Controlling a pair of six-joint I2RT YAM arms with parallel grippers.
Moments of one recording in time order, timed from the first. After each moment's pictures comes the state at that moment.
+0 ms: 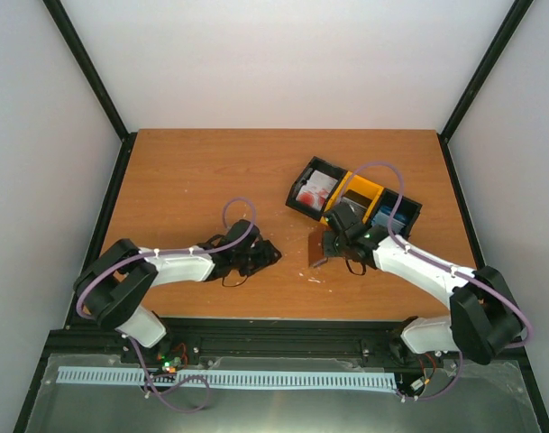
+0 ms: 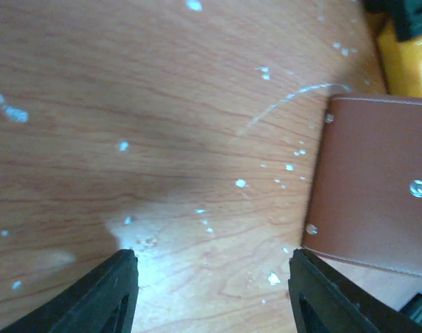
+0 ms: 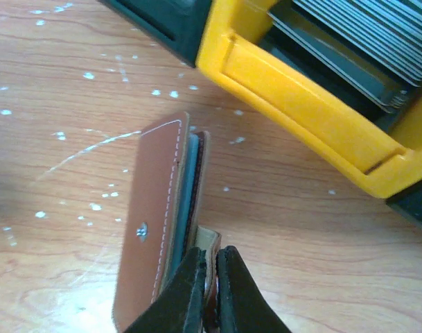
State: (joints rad) left arm -0.76 1.56 0.64 0.06 0.16 -1.13; right arm 0.63 1.34 0.78 -0.49 0.20 0.52
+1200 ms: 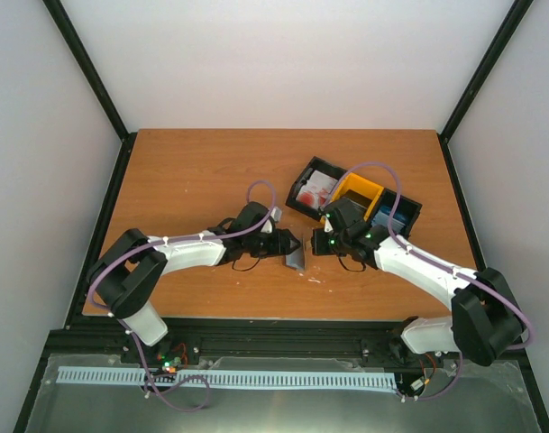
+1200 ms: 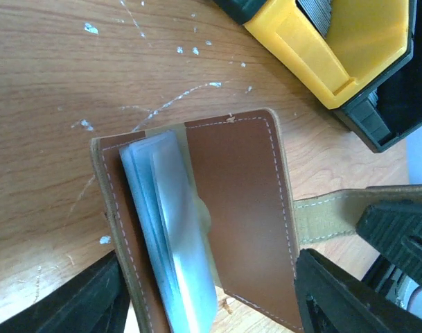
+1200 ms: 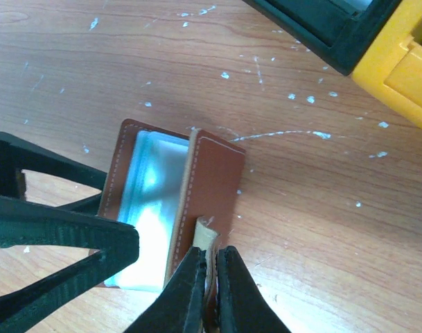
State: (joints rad) left arm -0.75 1.64 0.83 0.05 0.33 -0.82; right arm 0.63 1.31 0.79 -0.38 -0.11 0.50
